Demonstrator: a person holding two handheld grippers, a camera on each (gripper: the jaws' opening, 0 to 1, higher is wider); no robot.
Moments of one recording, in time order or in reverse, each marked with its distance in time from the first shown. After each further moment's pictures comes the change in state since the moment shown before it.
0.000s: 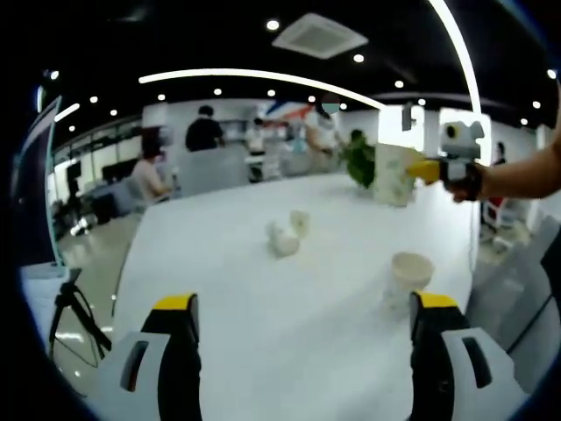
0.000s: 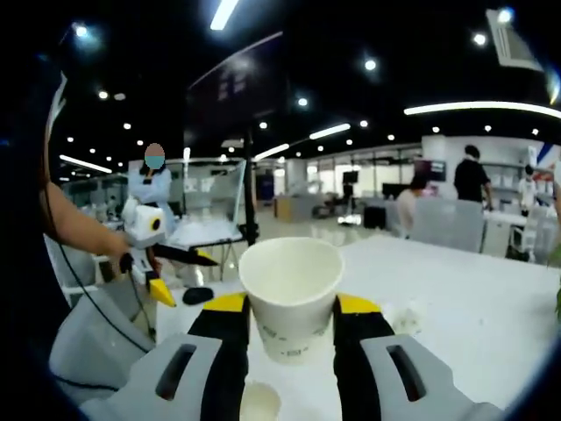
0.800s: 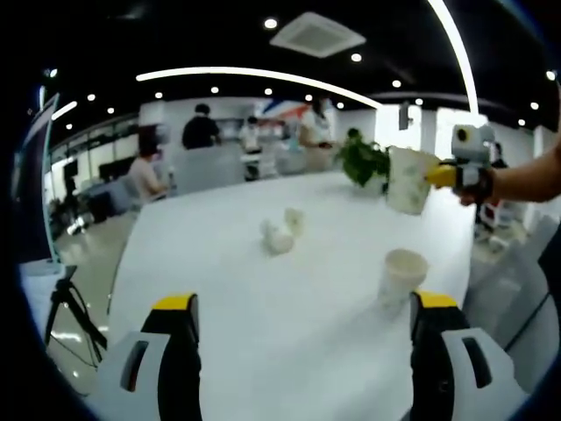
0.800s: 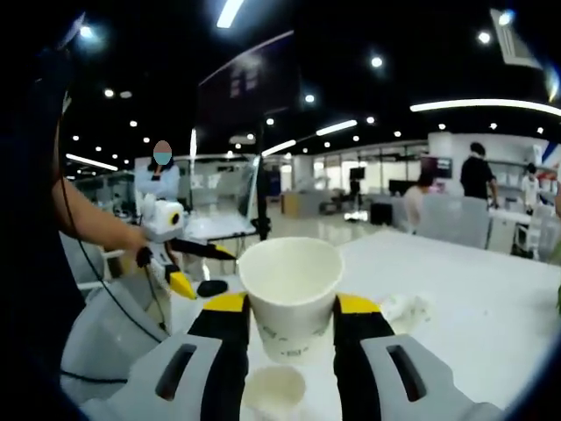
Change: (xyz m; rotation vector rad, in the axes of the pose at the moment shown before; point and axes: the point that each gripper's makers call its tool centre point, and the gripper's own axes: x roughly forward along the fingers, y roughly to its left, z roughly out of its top) left arm 0.000 -0.006 -0.004 0.000 0.010 -0.015; right arm -0.019 0.026 -0.010 -0.001 0.020 0.039
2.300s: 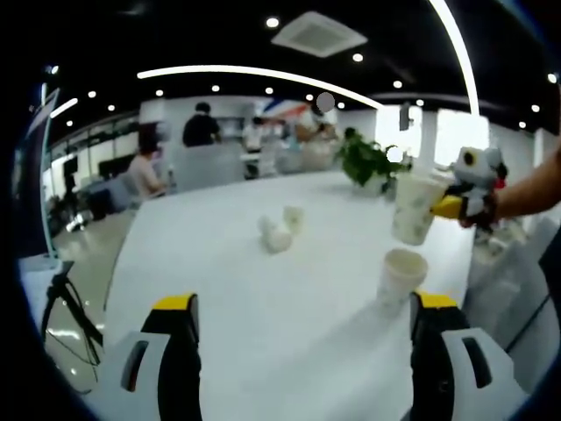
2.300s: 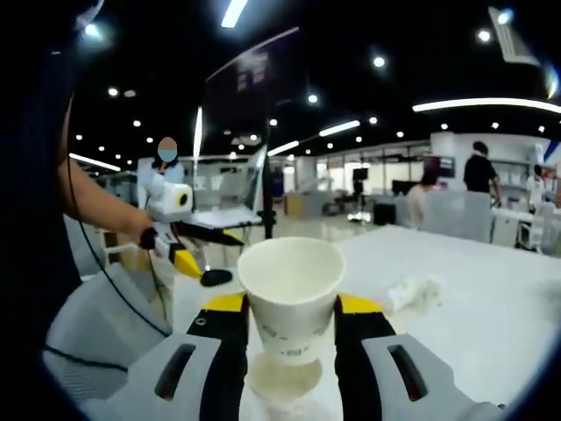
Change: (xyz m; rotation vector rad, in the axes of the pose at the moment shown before) left arm 0.003 -0.002 -0.004 -0.011 0.002 -0.005; right arm 0.007 0.010 -0.043 -0.005 -0.010 0.008
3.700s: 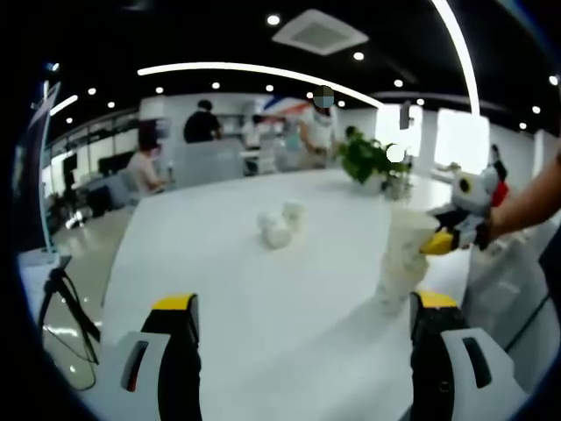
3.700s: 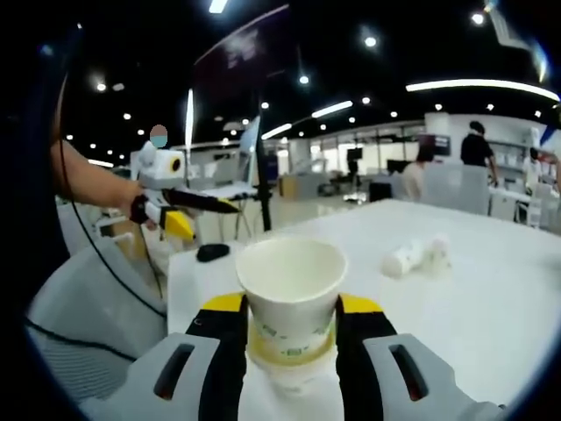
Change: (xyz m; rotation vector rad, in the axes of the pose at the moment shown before) left arm 0.003 0.000 -0.005 -0.012 0.011 -0.002; right arm 0.008 0.006 -0.056 0.038 0.104 -0.021
